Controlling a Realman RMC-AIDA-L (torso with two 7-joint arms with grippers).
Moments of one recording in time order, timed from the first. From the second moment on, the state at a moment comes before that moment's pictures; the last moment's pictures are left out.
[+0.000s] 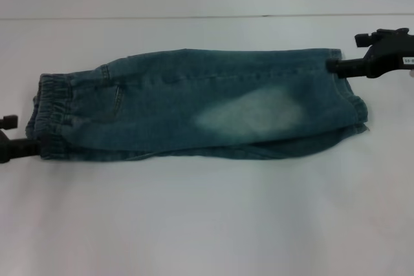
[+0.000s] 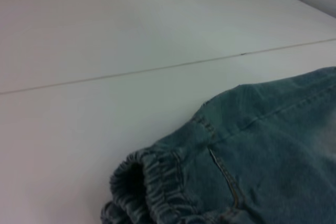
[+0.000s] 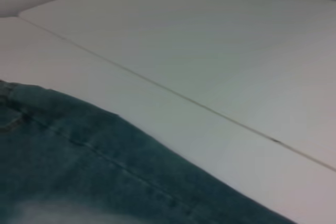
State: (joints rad) left arm -0.33 -2.14 0.51 1.14 2.28 1.48 -1.72; right arm 0.56 2.09 -0.79 -1.05 -2.27 -1.24 1.82
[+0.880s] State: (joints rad) left arm -0.30 -2.16 0.63 1.07 2.30 1.25 -1.66; right arm 0.53 2.09 -0.80 -1.04 -2.22 -1.32 1.83
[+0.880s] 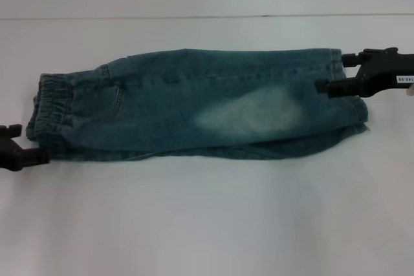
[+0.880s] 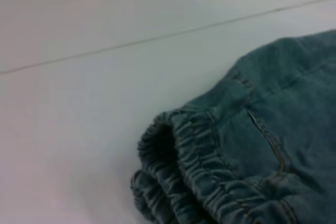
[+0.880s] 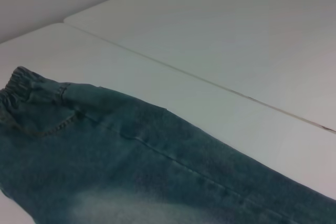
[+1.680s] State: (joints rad) left arm -0.30 -2.17 0.64 1.02 2.22 1.22 -1.44; right arm 0.51 2.09 -0.80 -1.01 -2.21 -1.33 1.83
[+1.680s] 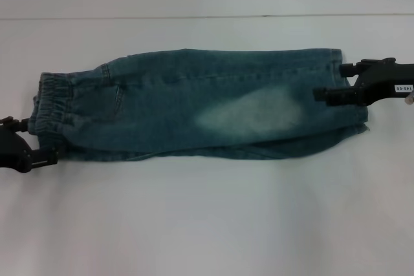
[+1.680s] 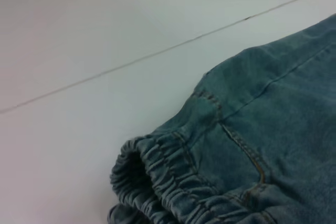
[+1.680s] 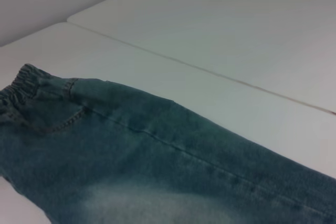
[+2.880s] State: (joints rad) left arm -0.41 -2.15 0.68 1.10 2.36 1.34 -1.61; right arm 0.51 2.09 -0.80 -0.79 -1.98 -1.22 1.63
